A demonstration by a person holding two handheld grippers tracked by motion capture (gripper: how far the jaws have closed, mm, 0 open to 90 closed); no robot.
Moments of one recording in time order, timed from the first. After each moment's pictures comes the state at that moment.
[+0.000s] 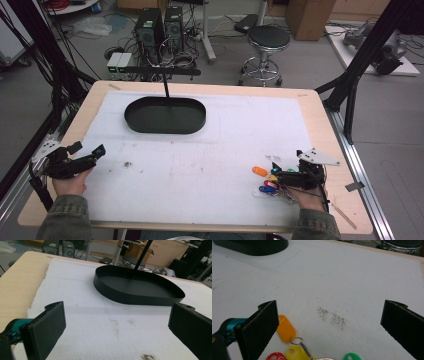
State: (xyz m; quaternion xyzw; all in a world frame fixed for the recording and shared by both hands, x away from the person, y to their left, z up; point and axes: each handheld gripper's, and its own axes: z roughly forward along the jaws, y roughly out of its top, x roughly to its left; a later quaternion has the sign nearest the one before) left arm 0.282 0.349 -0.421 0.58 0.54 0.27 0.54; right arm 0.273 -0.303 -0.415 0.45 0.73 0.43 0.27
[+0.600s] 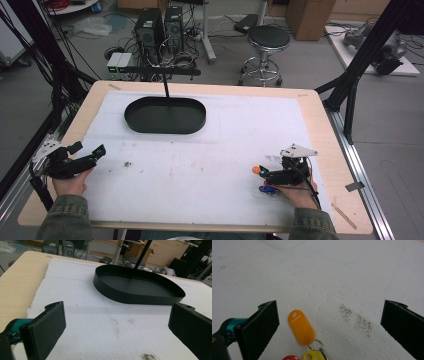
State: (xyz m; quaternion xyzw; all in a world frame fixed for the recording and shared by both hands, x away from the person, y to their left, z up) left arm 0.283 0.348 -0.422 0.59 0.54 0.27 0.54; right arm 0.292 -0.274 -0.419 0.42 0.79 0.38 0.22
